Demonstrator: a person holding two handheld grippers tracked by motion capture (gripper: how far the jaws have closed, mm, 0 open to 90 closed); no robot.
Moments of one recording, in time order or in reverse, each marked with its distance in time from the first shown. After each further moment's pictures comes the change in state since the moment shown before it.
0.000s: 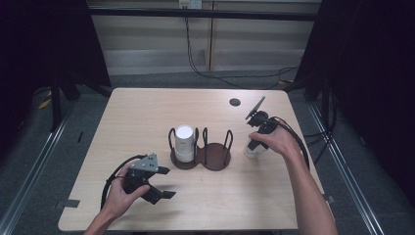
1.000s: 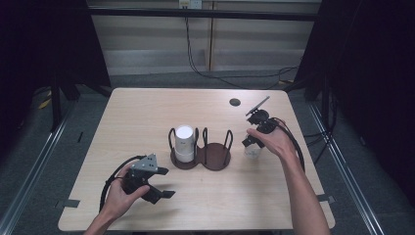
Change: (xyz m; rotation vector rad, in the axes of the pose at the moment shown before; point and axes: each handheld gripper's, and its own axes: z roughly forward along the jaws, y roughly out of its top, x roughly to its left) left arm 0.001 -0.004 0.001 -0.001 0.020 -0.028; right arm -0.002 -0.003 0.002 -0.169 0.036 0.084
